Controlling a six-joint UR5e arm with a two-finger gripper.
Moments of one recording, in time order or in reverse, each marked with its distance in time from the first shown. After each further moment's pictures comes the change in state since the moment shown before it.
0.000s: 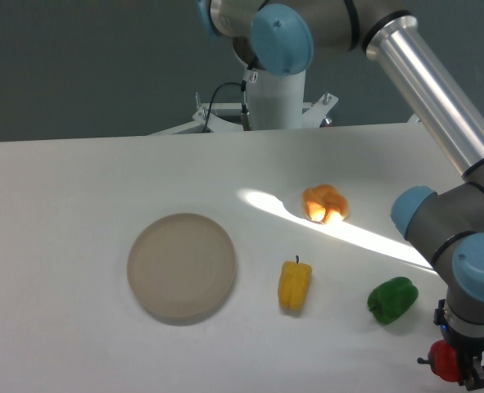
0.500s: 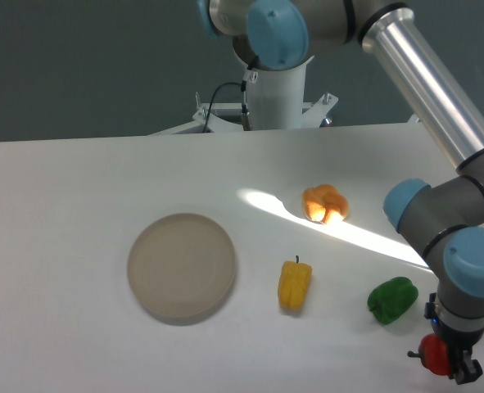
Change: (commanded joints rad) arm -0.034 0.124 -0.145 -0.035 -0.009 -0.028
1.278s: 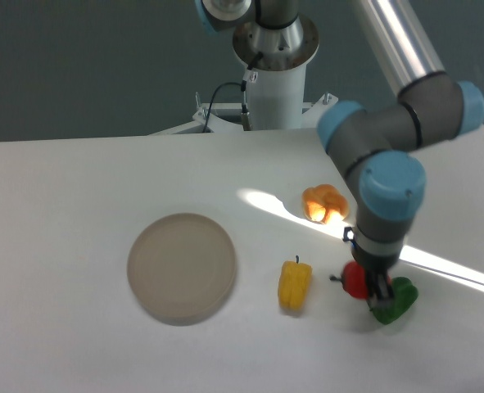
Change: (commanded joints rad) arm -0.071 0.419 -0.597 0.005 -0.009 -0.034
